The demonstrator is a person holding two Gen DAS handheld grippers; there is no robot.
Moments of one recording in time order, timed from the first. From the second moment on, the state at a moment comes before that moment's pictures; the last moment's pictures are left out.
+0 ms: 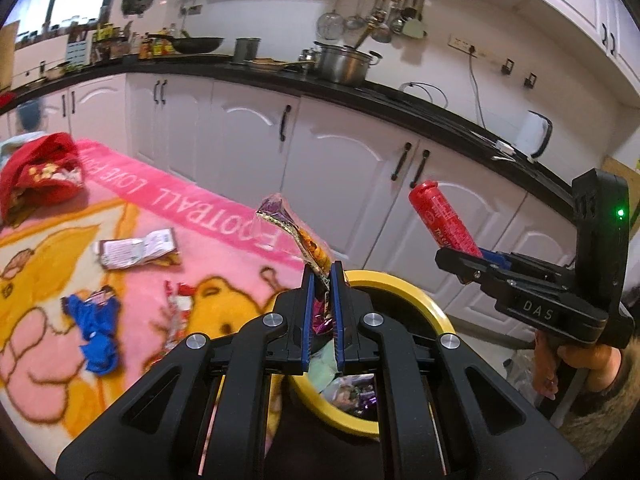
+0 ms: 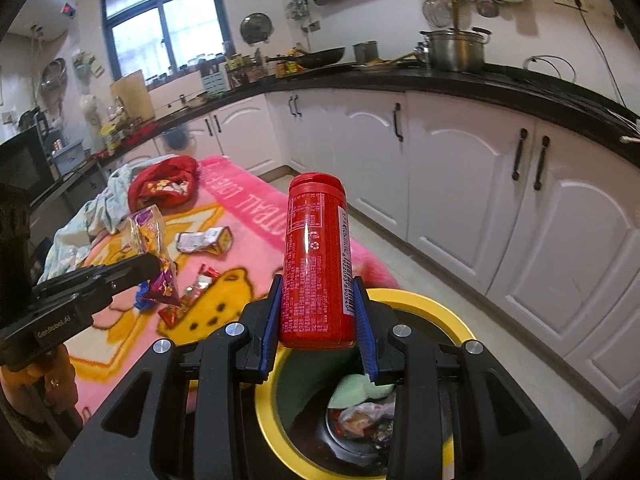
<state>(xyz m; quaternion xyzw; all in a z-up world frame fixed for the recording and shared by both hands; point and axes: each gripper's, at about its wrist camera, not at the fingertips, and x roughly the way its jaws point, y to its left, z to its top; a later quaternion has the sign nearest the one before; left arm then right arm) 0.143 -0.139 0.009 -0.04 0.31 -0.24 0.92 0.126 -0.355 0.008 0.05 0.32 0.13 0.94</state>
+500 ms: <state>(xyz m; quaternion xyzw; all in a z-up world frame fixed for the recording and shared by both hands) 0.162 -0.195 -0.012 -0.03 0.34 -0.29 0.89 0.116 -0.397 -0.015 0.07 0.34 0.08 0.93</state>
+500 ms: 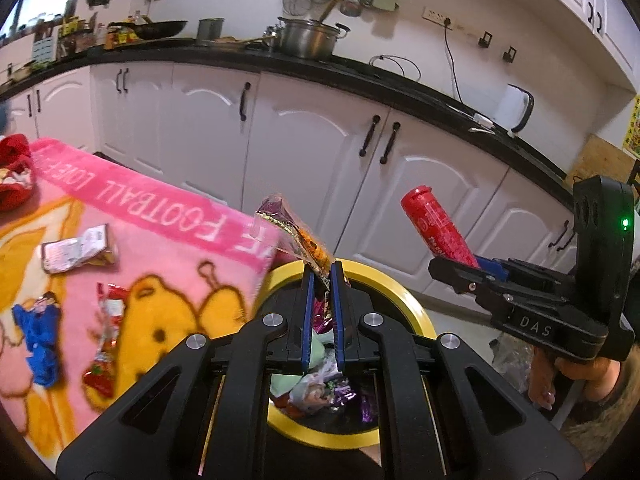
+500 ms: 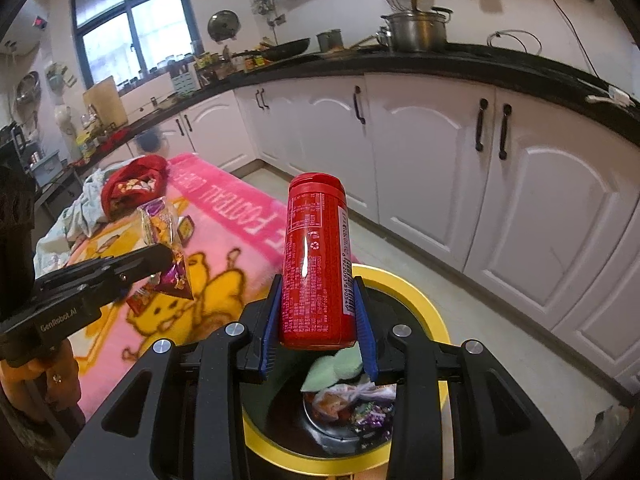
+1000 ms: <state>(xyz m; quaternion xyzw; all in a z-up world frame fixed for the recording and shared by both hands) 0.179 -0.226 -0.043 -0.02 0.37 -0.31 0.87 0.110 -0.418 -0.060 0.09 0.38 0.06 0.92</state>
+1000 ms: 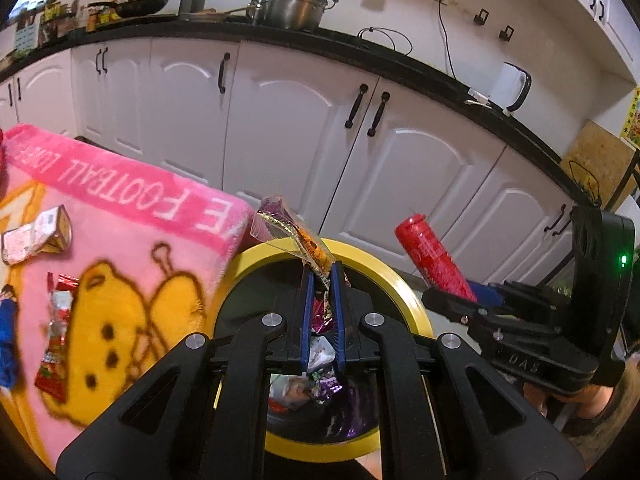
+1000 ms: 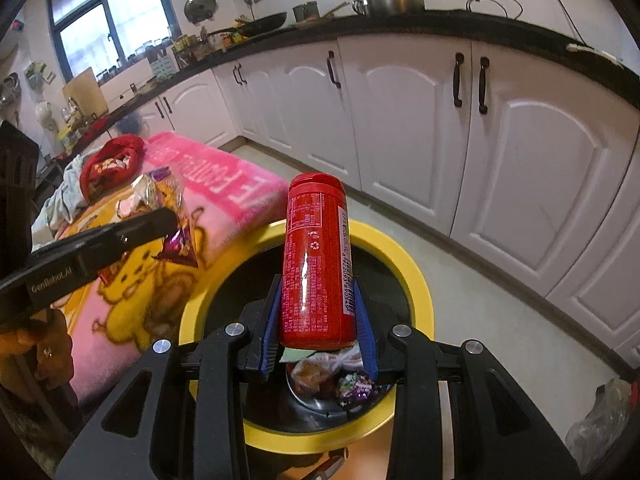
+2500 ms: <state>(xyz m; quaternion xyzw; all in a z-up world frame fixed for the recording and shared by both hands) 0.168 -0.159 -0.037 -0.07 0.37 -0.23 0.90 0.106 -0.413 -0.042 0.09 0.35 0.04 0.93</state>
